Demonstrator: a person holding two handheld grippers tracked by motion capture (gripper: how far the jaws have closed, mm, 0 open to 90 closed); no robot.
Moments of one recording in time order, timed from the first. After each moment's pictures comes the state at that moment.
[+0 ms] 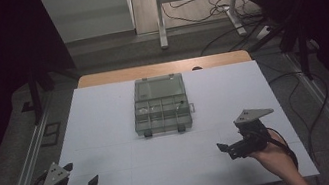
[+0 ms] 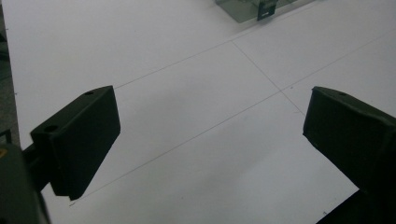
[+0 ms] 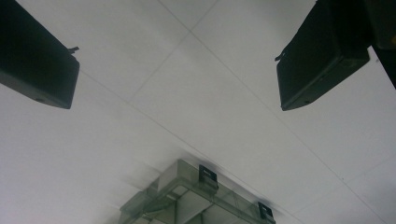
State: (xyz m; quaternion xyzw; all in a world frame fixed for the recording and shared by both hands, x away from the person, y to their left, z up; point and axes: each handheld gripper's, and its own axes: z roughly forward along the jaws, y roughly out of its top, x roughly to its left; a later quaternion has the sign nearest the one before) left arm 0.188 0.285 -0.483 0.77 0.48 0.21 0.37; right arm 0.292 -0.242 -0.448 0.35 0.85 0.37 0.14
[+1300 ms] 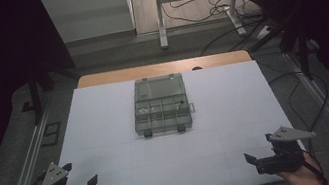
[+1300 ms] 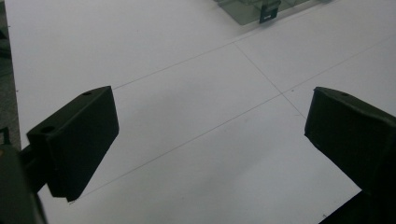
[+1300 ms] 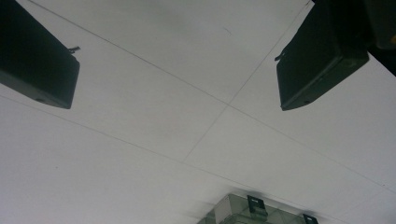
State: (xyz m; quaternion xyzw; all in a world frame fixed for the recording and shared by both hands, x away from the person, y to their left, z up) left arm 0.189 0.287 -0.483 0.76 0.48 0.21 0.37; right arm 0.238 -0.304 -0.463 0.43 0.80 0.38 0.18
